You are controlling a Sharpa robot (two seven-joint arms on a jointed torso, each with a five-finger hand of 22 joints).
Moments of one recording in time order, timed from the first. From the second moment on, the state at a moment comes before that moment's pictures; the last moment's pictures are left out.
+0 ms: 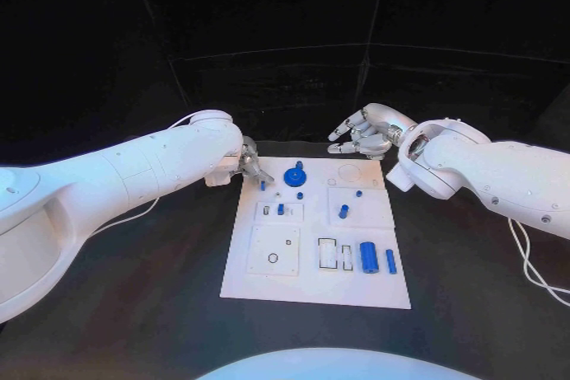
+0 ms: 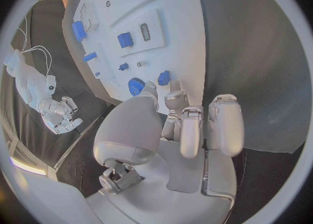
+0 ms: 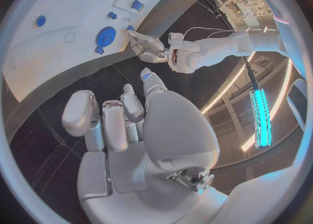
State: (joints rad) left arm 1.32 -0.40 -0.09 0.88 -1.09 0.29 -0.49; left_hand 1.17 0.05 -0.11 0.28 0.05 0.86 0.07 0.60 0.56 1.23 0.00 1.14 0.96 1.47 -0.07 1.57 1.31 0.05 1.46 0.04 1.37 1.31; right arm 1.27 -0.73 0.01 1.39 -0.99 -0.24 -0.02; right_hand 1.37 -0.01 -0.05 0.11 0.32 0.92 0.15 0.17 0.07 1.29 0.07 1.20 1.22 1.47 -0.01 1.38 1.25 0.09 1.33 0.10 1.33 1.07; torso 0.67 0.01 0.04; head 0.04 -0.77
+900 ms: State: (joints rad) left arm 1.32 -0.39 -0.09 0.87 -1.08 0.30 -0.50; left_hand 1.21 0.06 -0.12 0.27 0.05 0.87 0.06 0.61 0.56 1.23 -0.01 1.14 0.96 1.47 -0.07 1.57 1.31 0.05 1.46 0.04 1.37 1.31; right arm 1.27 -0.73 0.01 1.39 -0.99 -0.24 -0.02; right_hand 1.37 -0.01 -0.05 0.11 0.32 0.92 0.15 0.17 0.07 1.29 0.07 1.20 1.22 1.47 -0.01 1.38 1.25 0.09 1.33 0.10 1.33 1.07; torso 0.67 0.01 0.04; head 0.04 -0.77
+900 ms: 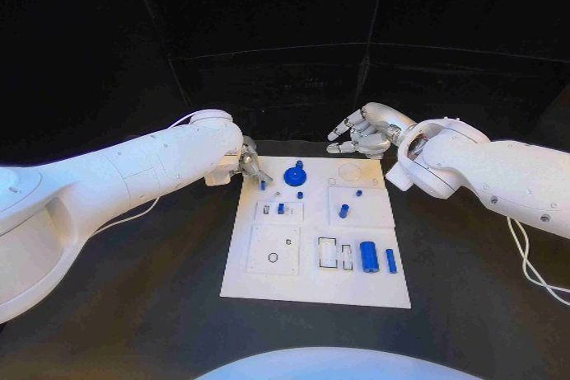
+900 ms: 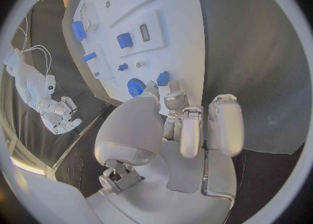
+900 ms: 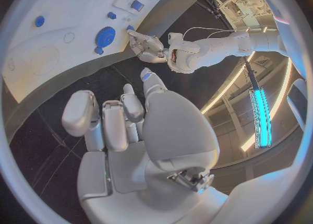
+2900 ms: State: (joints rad) left arm 1.32 -0.53 -0.09 1.05 -0.96 0.19 -0.43; left_hand 1.43 0.10 0.08 0.20 0.05 0.89 0.05 0.60 0.53 1.27 -0.03 1.14 0.96 1.47 -0.08 1.57 1.31 0.05 1.47 0.03 1.37 1.31; right arm 1.27 -0.74 0.01 1.39 -0.99 -0.24 -0.02; right_hand 1.37 -0.01 -0.05 0.11 0.32 0.92 0.15 0.18 0.07 1.29 0.07 1.20 1.22 1.47 -0.01 1.38 1.25 0.09 1.33 0.10 1.33 1.07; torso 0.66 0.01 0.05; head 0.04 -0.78
